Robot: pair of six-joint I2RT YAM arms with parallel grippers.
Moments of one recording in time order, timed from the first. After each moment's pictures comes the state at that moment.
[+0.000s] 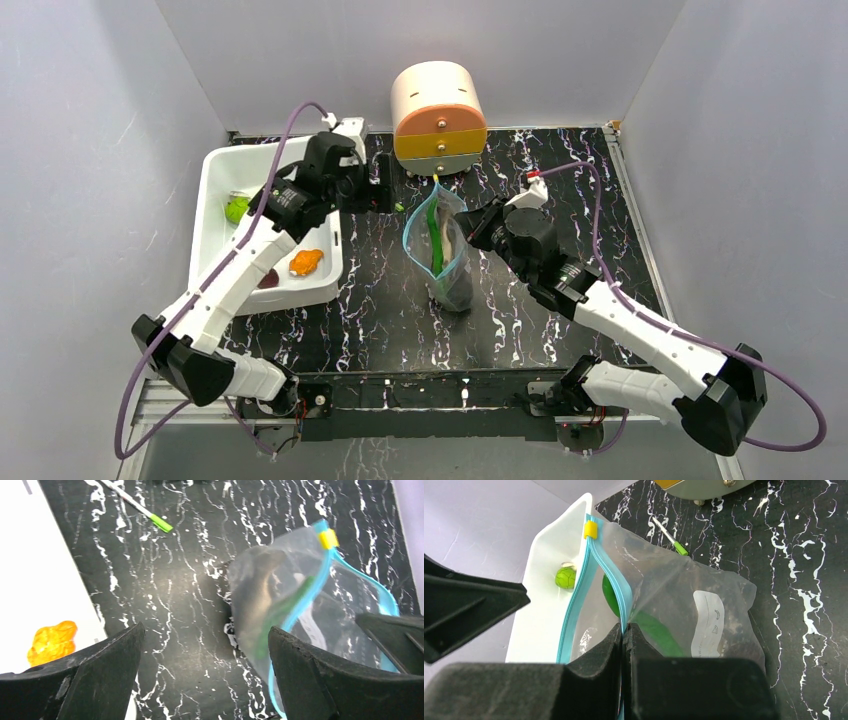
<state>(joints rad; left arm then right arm) -0.60 1.36 1.50 -0.79 -0.12 -0.40 0.75 1.04 0.85 -0.04 0.31 0.84</state>
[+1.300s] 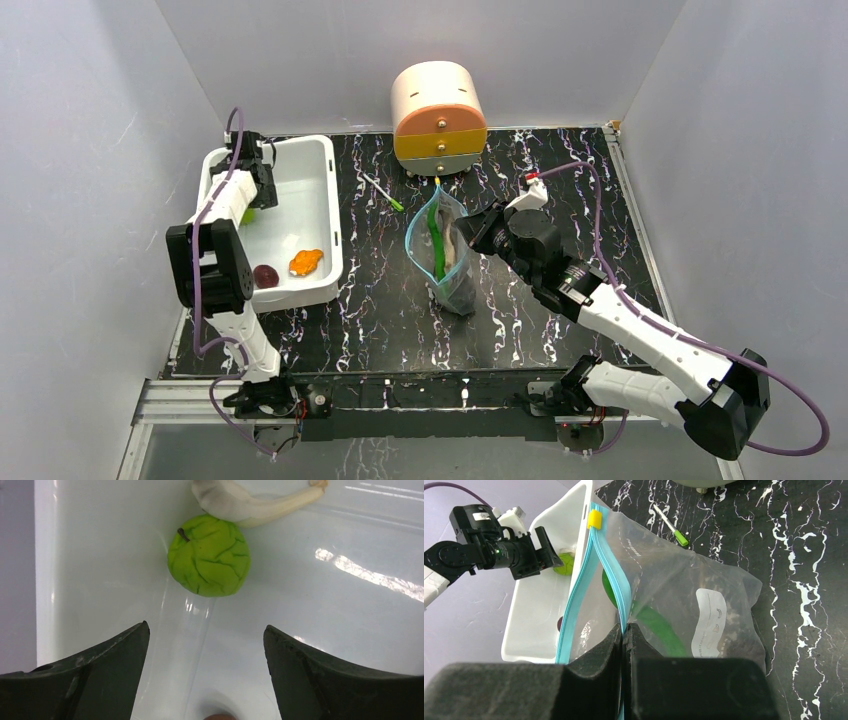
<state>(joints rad) 0.12 1.86 1.45 -0.60 -0.48 -0.02 0.75 1.00 0.83 -0.07 0.26 0.81</state>
